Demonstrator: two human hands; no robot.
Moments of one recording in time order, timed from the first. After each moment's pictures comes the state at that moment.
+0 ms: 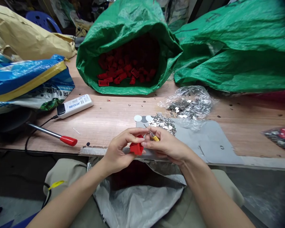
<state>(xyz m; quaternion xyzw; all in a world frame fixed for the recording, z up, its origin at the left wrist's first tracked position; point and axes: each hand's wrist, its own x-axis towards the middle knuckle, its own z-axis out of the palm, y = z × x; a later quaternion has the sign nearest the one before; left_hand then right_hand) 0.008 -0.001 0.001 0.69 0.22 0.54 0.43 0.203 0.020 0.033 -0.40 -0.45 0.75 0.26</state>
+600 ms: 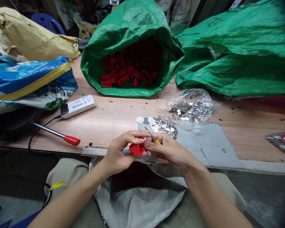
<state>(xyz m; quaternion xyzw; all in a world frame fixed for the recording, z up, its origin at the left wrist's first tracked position) 0.007 0.000 0.008 0.68 0.20 0.57 0.42 0.198 0.014 0.041 -0.38 -0.46 0.76 0.26</state>
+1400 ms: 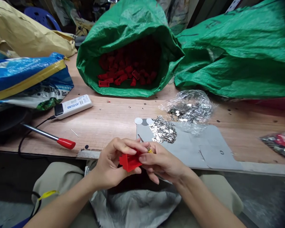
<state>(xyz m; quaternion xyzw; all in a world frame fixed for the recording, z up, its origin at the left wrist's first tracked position) -0.005 -0.017 0.016 0.61 0.17 0.57 0.52 0.179 -0.001 0.030 -0.27 -0.36 0.86 0.26</state>
